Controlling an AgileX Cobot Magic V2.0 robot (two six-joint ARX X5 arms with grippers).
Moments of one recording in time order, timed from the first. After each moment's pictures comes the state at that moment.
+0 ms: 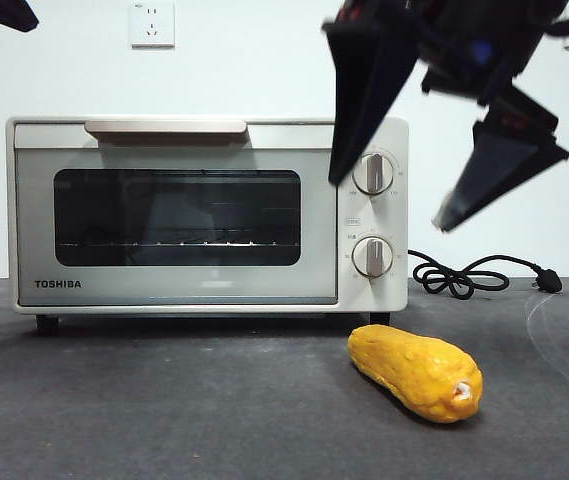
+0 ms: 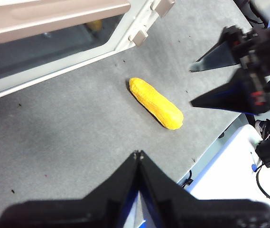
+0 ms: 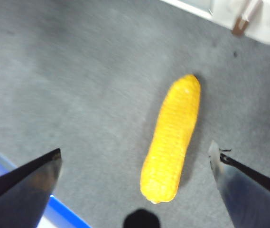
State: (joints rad) left arm -0.19 0.99 1.04 -0.93 0.65 0.04; right arm 0.65 1.40 1.07 -0.76 -0.18 0.17
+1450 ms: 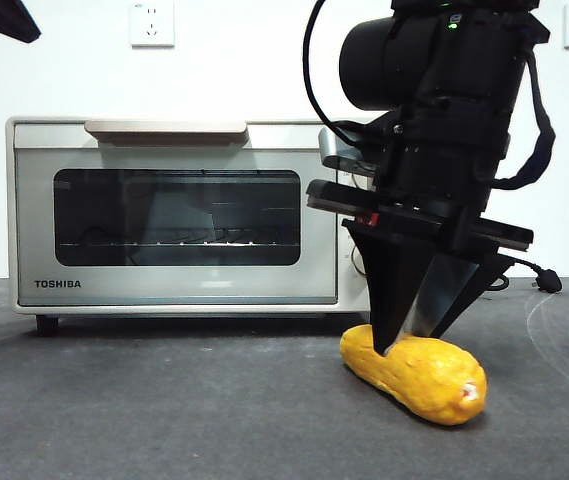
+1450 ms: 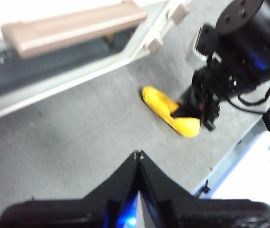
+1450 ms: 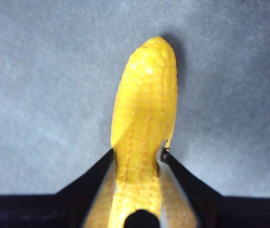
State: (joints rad) left arm -0.19 1.00 1.04 -0.87 0.59 0.04; right arm 0.67 1.67 1.08 -0.73 -0.09 0.19
